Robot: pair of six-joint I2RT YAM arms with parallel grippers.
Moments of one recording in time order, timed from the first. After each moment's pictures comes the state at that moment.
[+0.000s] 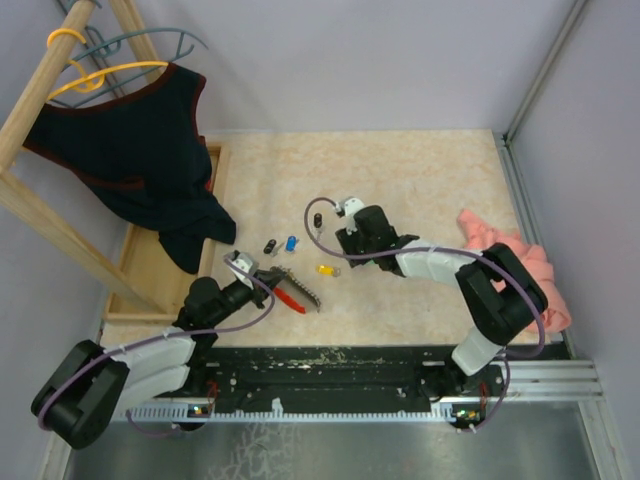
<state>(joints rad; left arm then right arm) -0.56 1.00 0.03 0.91 0.28 -0.08 0.61 1.63 0.84 0.02 0.03 0.02</state>
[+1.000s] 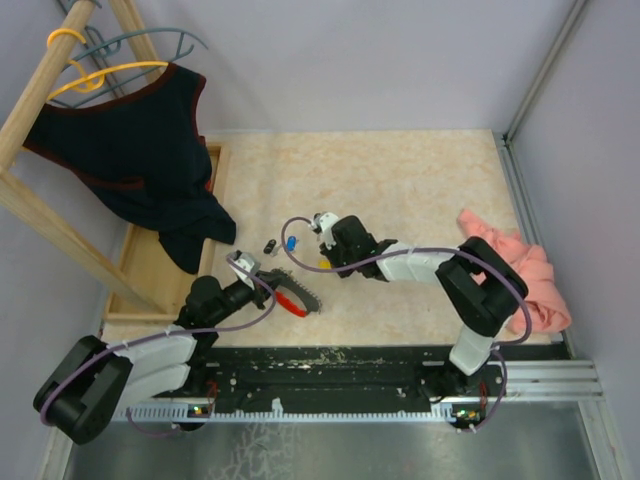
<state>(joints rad) -0.55 1.03 0.03 0.92 0.31 -0.08 0.77 1.72 0.89 0.01 -0.03 -0.04</state>
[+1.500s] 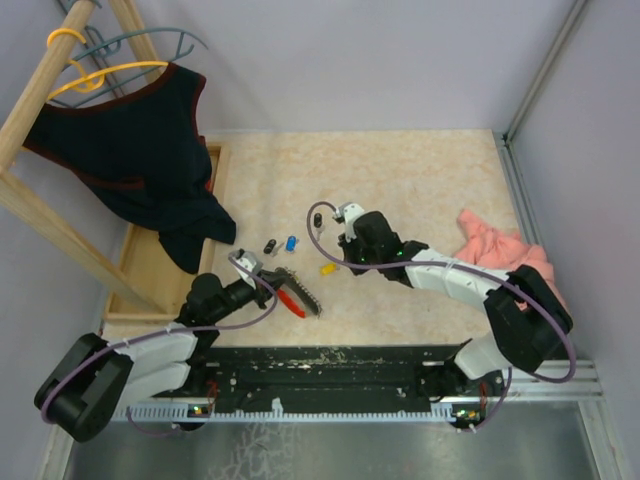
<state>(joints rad) -0.55 1.04 0.05 0.92 0.37 -0.08 0.71 1.43 0.81 -0.11 -0.04 0.11</state>
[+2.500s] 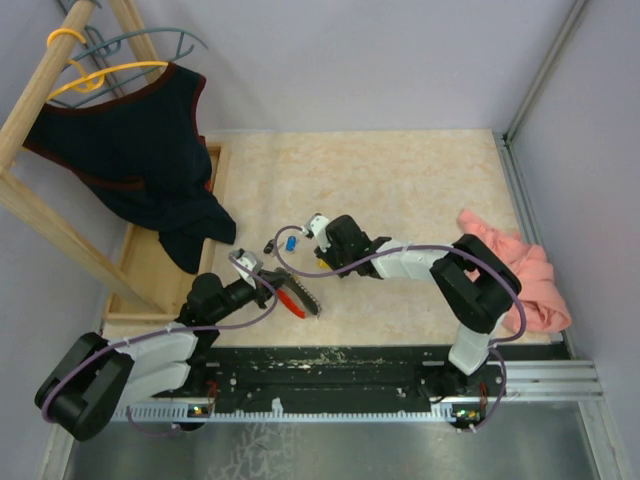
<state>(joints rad) -0.55 1.05 0.05 0.92 0.36 -0.08 0.79 1.74 0.94 -0.06 0.00 -0.17</state>
